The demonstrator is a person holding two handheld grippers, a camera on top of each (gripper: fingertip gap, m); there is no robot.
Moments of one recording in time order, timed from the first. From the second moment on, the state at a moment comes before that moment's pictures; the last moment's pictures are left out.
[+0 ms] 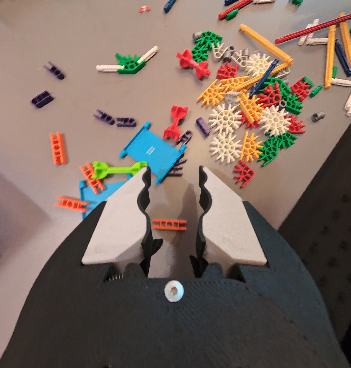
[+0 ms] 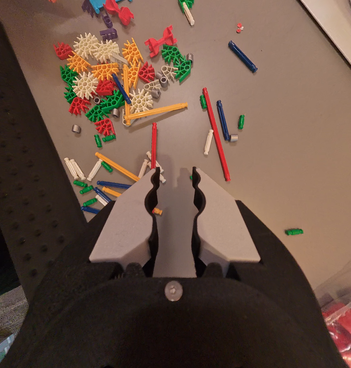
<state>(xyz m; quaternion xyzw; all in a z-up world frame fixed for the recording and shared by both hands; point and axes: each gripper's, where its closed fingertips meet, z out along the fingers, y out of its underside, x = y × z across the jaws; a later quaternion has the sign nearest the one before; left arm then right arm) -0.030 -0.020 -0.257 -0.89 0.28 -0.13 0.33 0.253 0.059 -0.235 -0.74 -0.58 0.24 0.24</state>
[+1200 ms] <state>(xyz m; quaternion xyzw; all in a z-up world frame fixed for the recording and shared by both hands) 0.059 -0.023 -0.265 -0.85 0.38 -0.20 0.31 0.205 0.019 -0.236 -0.71 -0.59 0.29 0.23</state>
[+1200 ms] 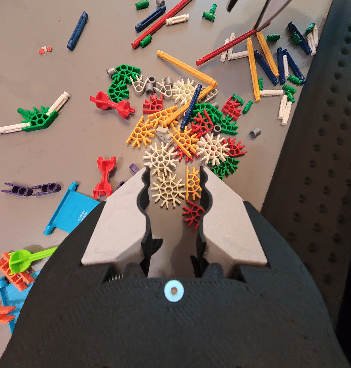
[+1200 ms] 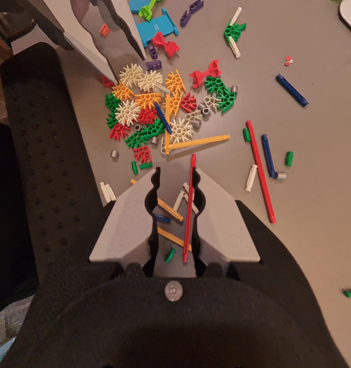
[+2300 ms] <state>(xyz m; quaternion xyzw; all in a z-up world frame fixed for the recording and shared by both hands) 0.074 -0.046 -0.269 -0.85 0.37 -0.23 0.30 0.259 0.024 -0.253 -0.75 -0.58 0.25 0.21</state>
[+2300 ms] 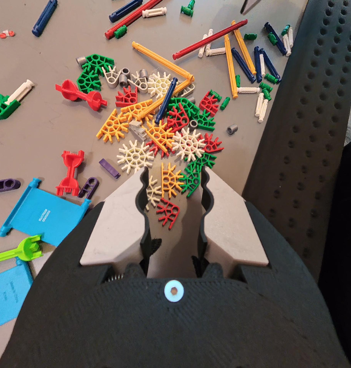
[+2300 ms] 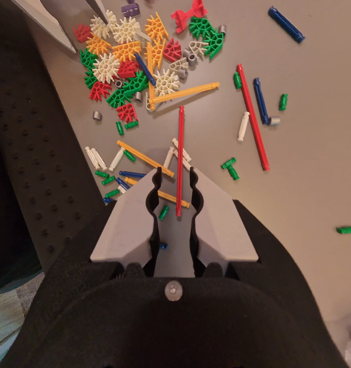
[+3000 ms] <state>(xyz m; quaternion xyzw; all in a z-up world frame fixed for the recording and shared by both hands) 0.124 -0.014 -0.277 -0.86 0.36 -0.18 0.32 0.397 0.073 -0.227 -0.80 -0.50 0.20 0.26</state>
